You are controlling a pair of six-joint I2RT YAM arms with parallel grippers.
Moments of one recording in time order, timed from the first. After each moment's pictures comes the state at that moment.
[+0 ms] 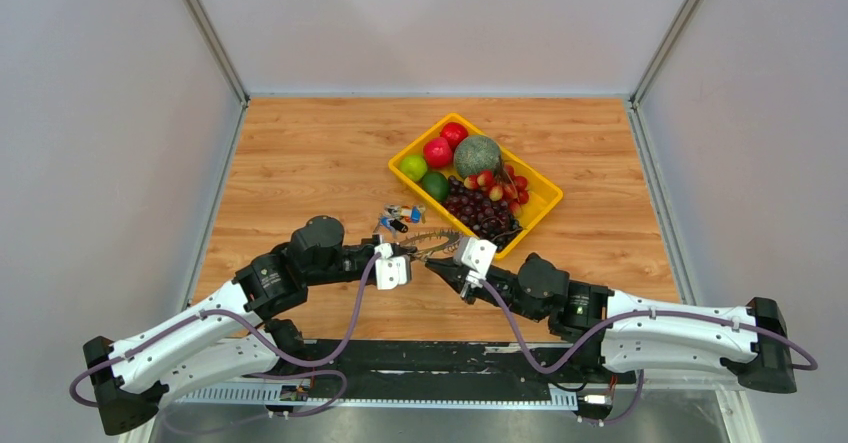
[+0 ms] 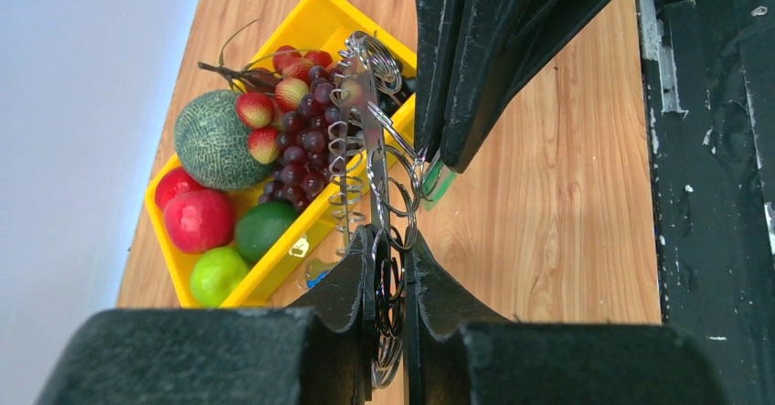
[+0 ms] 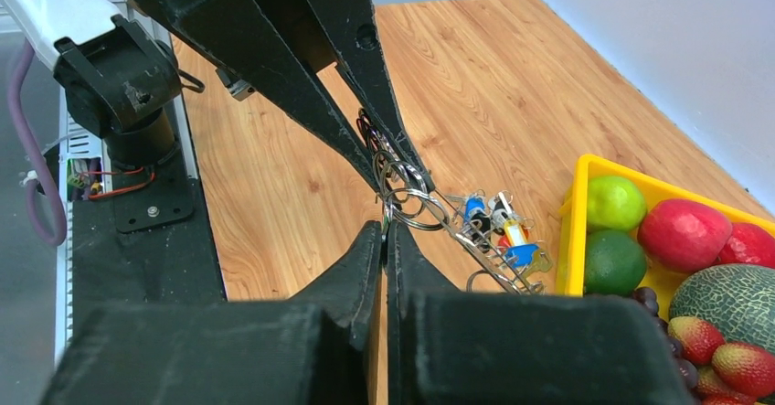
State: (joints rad) left arm -0.97 0.75 0.73 -0.30 0.32 0.63; right arm 1.34 0.84 0.60 0.20 0.19 -0.15
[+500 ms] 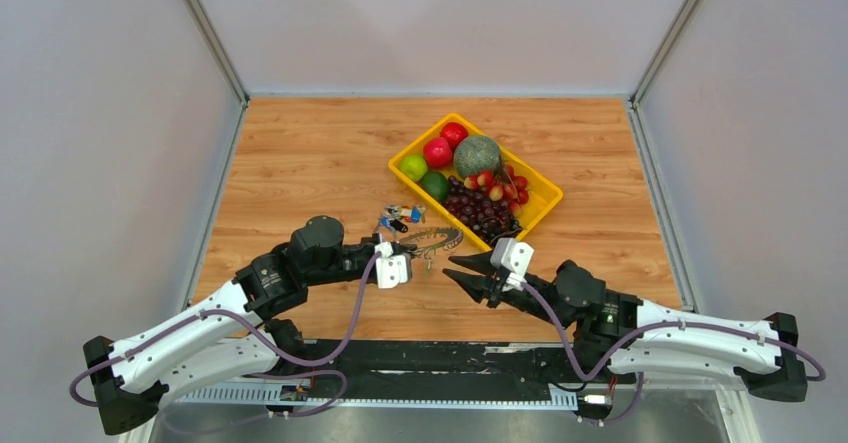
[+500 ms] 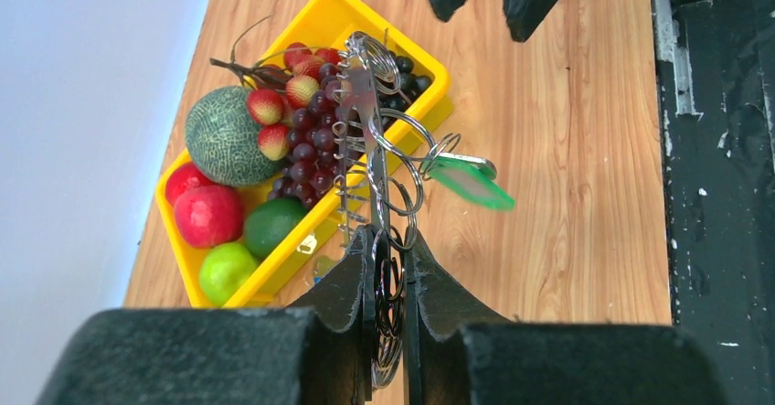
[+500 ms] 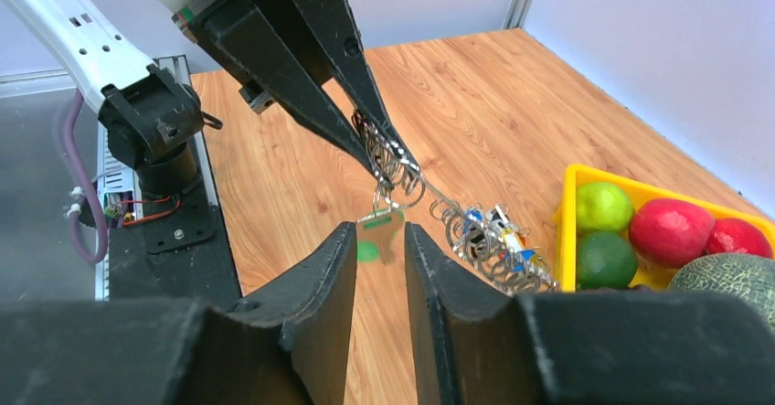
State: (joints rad) left arm -0.97 0.75 0.73 -0.30 0.30 0.63; right arm 1.35 0.65 0.55 0.16 0.21 -0.12
